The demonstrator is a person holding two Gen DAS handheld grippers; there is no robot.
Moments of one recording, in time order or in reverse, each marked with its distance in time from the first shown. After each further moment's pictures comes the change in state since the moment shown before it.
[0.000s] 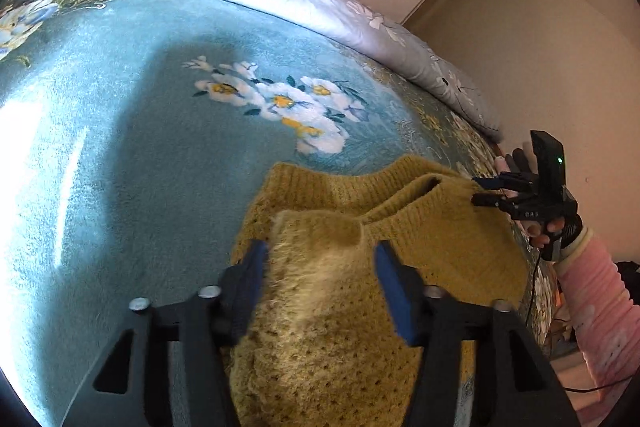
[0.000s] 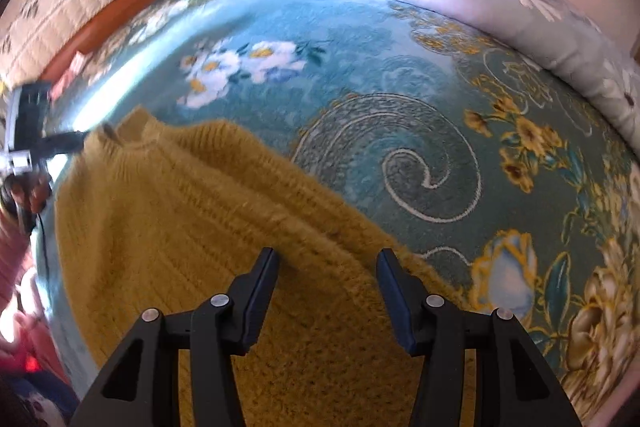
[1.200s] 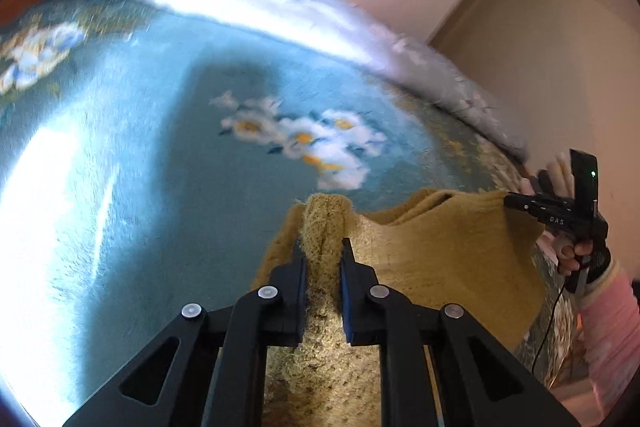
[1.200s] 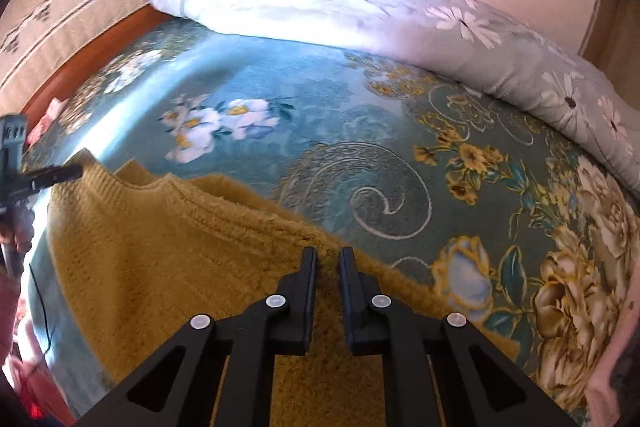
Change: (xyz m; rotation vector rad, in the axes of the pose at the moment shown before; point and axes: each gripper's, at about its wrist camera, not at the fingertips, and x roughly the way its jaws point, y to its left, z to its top) left arm -0.007 -0.003 0.018 -0.033 -0.060 0.130; right arm -0.036 -0.002 0.007 0.174 -0.132 -0.129
